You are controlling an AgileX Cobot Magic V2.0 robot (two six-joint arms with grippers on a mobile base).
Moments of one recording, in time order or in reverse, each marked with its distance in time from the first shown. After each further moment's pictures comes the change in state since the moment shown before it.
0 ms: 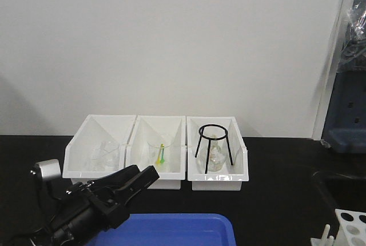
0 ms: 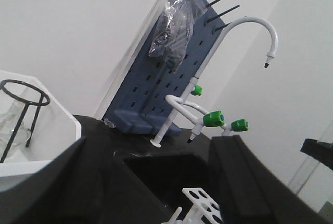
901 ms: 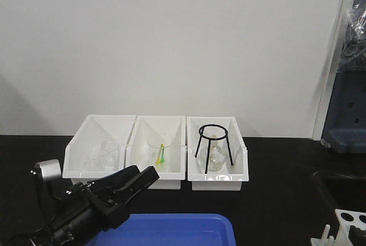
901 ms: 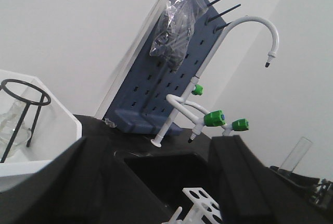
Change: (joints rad) left arm 0.000 0.000 0.000 -0.001 0.001 0.002; right arm 0.000 0.231 0.224 0.017 -0.486 0.009
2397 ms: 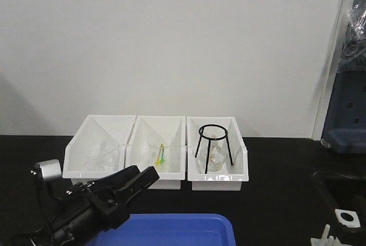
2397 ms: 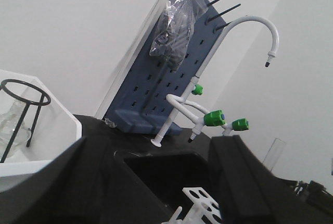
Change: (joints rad) left arm 0.000 0.000 0.000 0.000 0.000 0.001; right arm 0.000 0.154 -0.003 -0.050 -0.135 0.110
